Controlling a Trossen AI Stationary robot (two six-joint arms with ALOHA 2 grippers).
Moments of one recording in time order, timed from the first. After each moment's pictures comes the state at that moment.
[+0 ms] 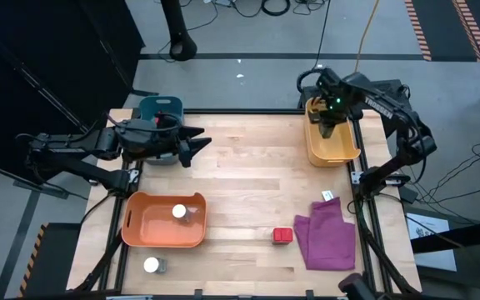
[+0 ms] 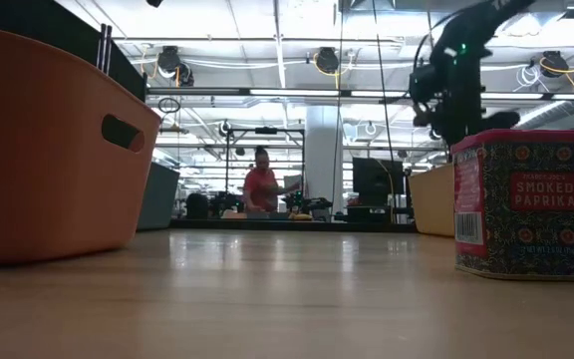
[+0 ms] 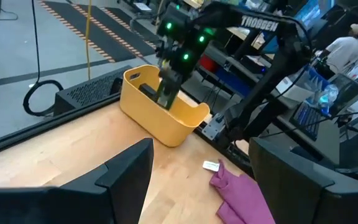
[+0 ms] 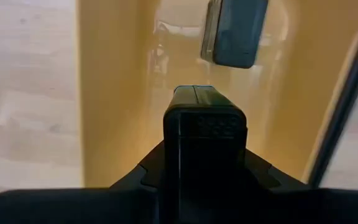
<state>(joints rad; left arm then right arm) -0.03 1.05 1.19 -0.39 -0.38 -0.59 -0.99 1.52 1.27 -1.25 0.00 0.47</state>
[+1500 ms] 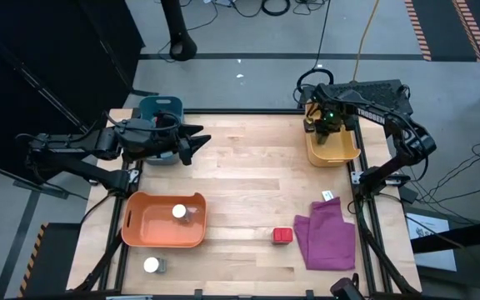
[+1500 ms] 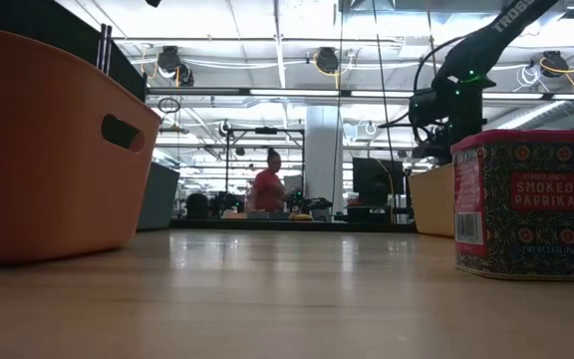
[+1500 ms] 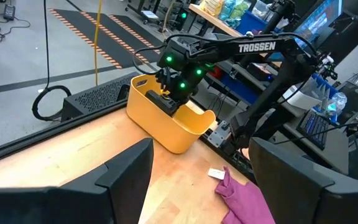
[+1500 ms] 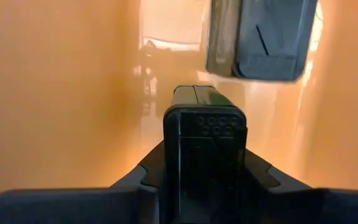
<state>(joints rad) -0.03 1.05 1.19 -0.38 -0.42 -0.59 -0.96 1.52 1.03 -0.94 0.05 0.56</state>
